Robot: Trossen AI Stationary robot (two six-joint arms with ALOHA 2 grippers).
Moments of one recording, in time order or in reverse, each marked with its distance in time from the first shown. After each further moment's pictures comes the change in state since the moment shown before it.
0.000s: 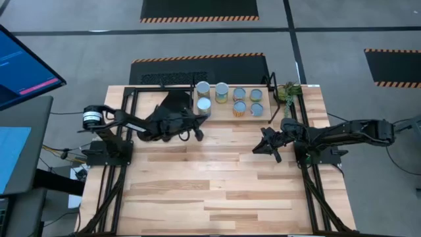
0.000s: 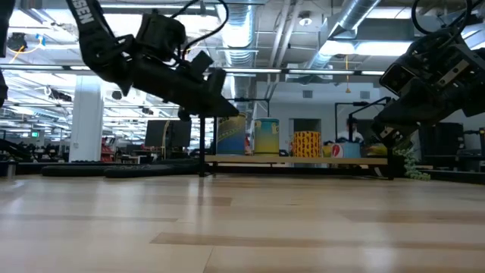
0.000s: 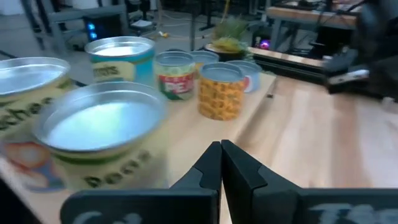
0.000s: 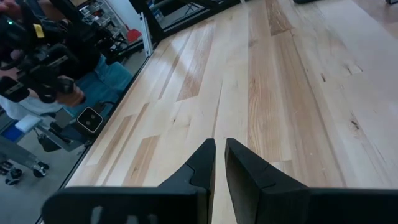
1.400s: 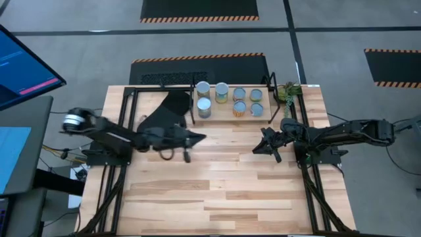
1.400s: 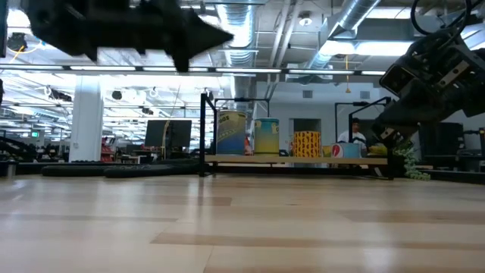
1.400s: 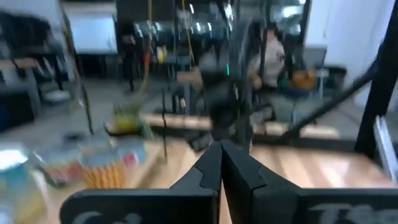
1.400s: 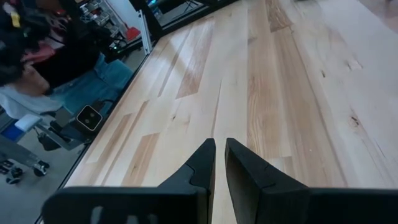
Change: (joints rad) left arm -0.269 -0.197 -0.088 0.174 0.066 0.110; right arm 0.000 0.000 0.000 -0.010 0.000 0.000
